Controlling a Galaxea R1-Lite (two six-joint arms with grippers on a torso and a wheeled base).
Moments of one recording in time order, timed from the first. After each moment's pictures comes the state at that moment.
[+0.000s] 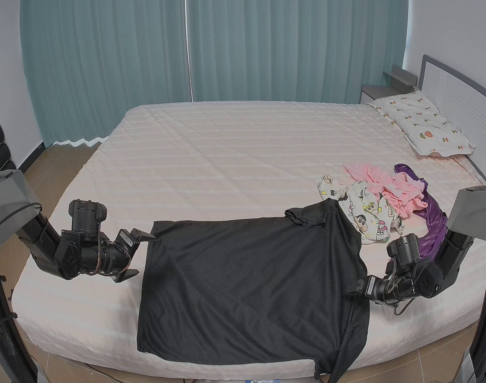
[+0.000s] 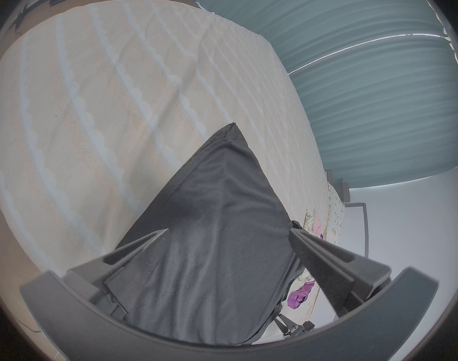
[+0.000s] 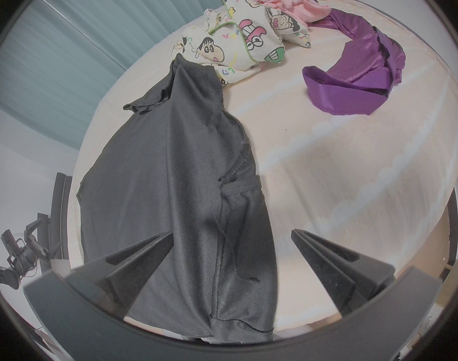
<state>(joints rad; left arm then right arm) -0.06 2.08 -0.75 -0.60 -0.30 -1.04 0.18 2.22 -0.59 -0.63 0.08 0.57</state>
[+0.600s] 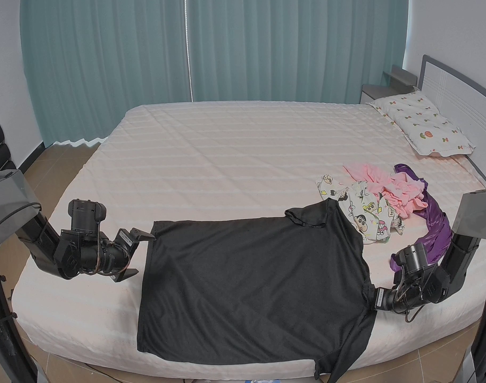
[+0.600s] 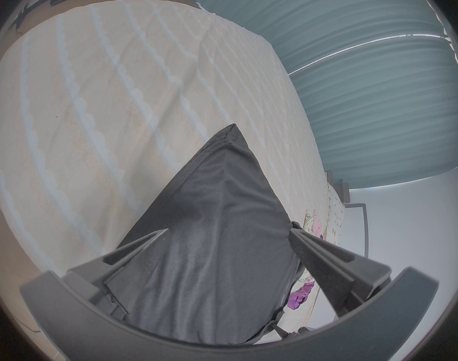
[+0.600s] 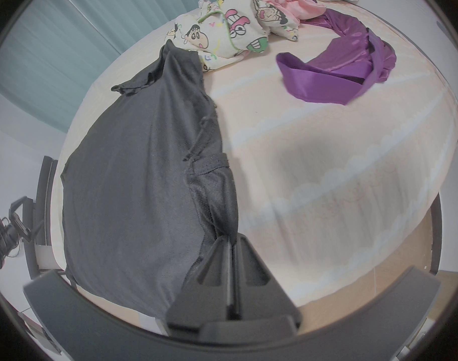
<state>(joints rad) -0.06 2.08 -0.75 -0.60 -0.30 -1.04 0.11 2.20 -0.49 -0.63 0.05 0.44</state>
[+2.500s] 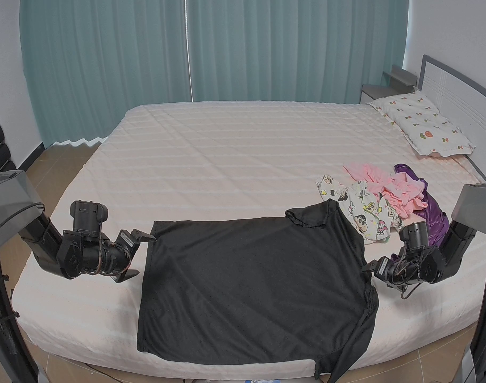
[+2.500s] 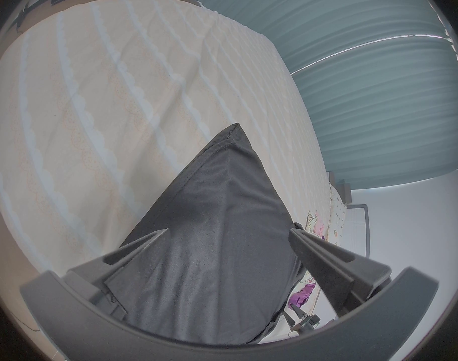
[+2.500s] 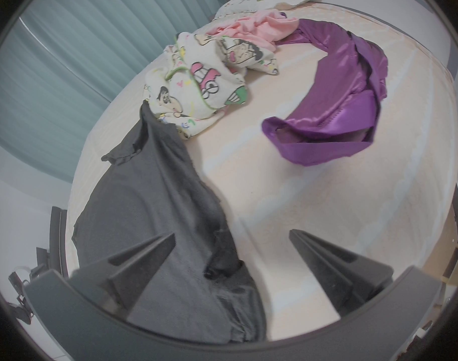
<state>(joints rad) -0.05 2.10 -0.76 -0.60 -0.30 -1.04 0.05 2.28 -0.72 -0.69 0.06 0.60</state>
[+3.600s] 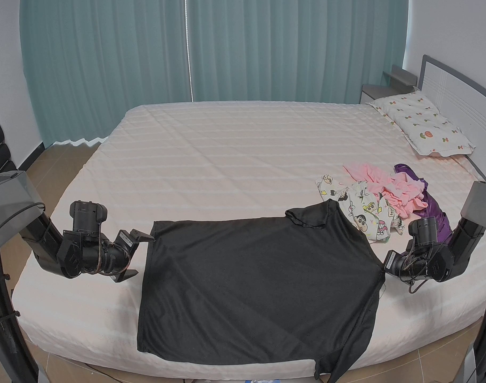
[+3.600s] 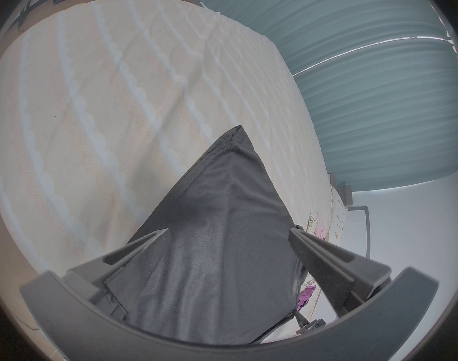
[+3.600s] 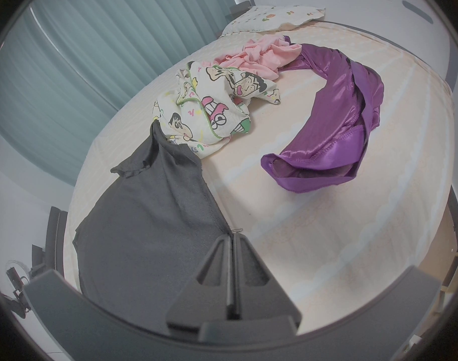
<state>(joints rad) -0.04 2.11 -0.77 -0.60 -0.30 -1.04 0.00 2.21 -0.66 -0.70 0.02 0.54</state>
